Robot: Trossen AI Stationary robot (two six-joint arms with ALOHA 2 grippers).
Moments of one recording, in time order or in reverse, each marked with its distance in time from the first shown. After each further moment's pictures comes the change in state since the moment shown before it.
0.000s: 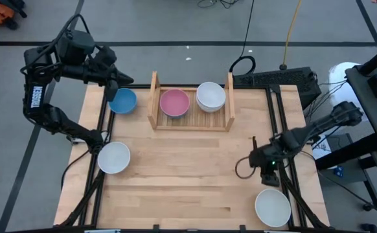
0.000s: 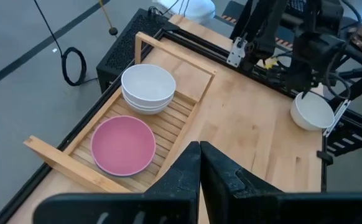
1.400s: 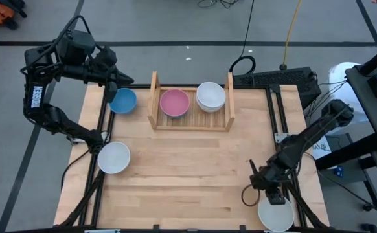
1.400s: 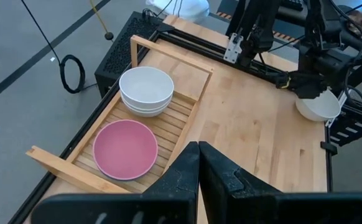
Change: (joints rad) left arm 0.000 0.001 0.000 0.000 0.010 0.067; right arm 0.273 0.174 -0.076 0.253 -0.050 0.102
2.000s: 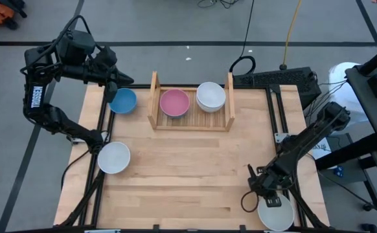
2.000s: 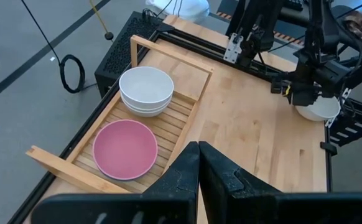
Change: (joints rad) left arm 0.000 0.000 0.000 0.000 0.000 -0.002; right arm 0.059 0.109 -0.042 0.078 0.132 -0.001
